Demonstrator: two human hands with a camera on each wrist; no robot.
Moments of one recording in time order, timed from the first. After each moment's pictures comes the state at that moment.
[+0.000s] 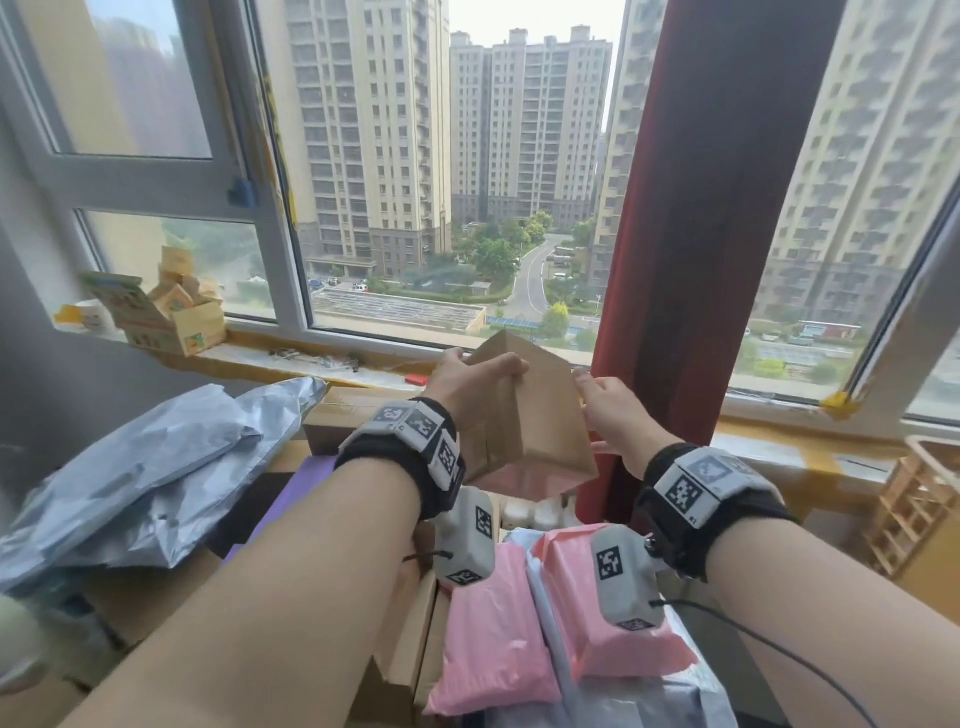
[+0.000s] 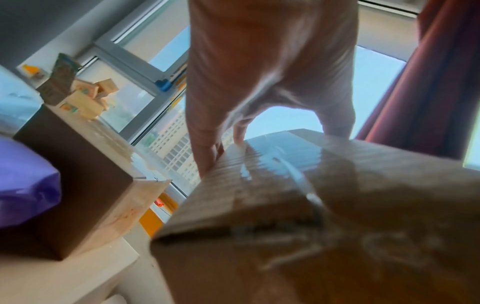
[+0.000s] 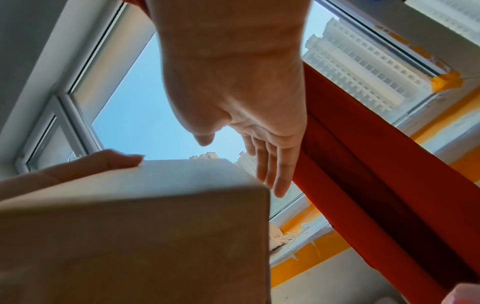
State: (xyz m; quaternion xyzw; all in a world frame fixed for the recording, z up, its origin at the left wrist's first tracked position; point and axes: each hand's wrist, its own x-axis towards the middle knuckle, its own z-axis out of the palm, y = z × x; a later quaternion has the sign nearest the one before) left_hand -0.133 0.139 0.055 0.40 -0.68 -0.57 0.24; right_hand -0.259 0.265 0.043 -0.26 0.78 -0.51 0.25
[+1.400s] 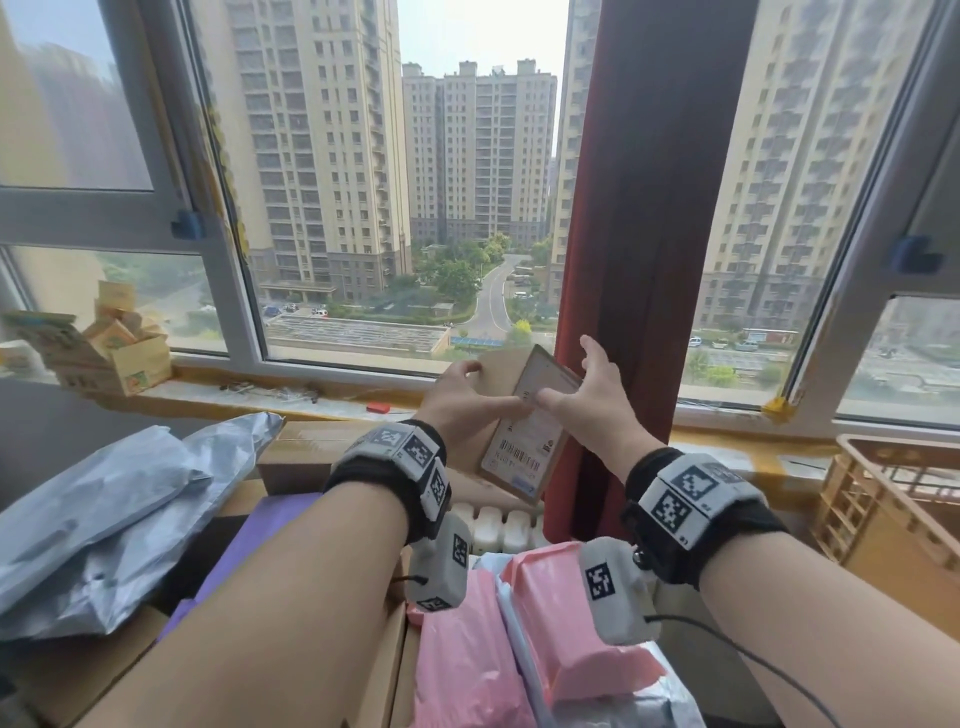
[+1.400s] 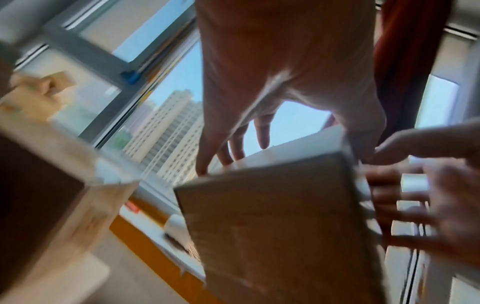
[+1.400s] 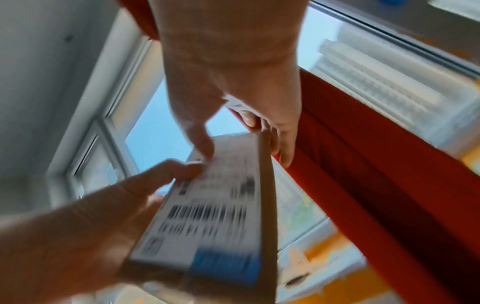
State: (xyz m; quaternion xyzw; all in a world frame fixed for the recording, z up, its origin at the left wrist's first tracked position) left_hand -0.160 0.153 0.064 0.31 -0.79 -0.48 0.23; right_hand -0.269 0.285 0.066 -0.35 0.79 -0.49 0.07
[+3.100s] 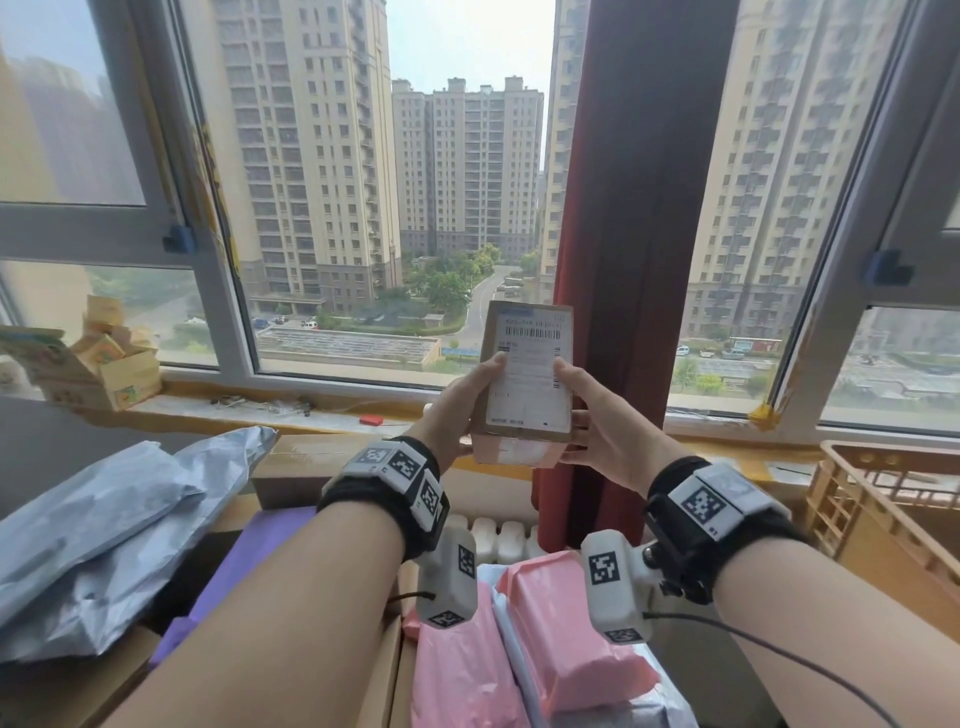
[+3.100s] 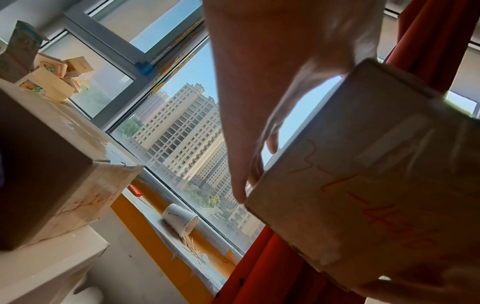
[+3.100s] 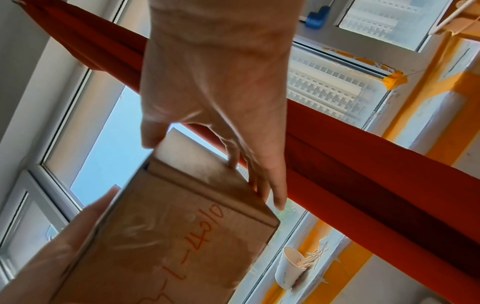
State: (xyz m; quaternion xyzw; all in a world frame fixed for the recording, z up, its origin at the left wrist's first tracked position) left_hand -0.151 0.172 0.073 0.21 -0.68 -0.68 0.19; right_hand -0.264 0.307 0.077 -0.27 0.64 -0.62 0.36
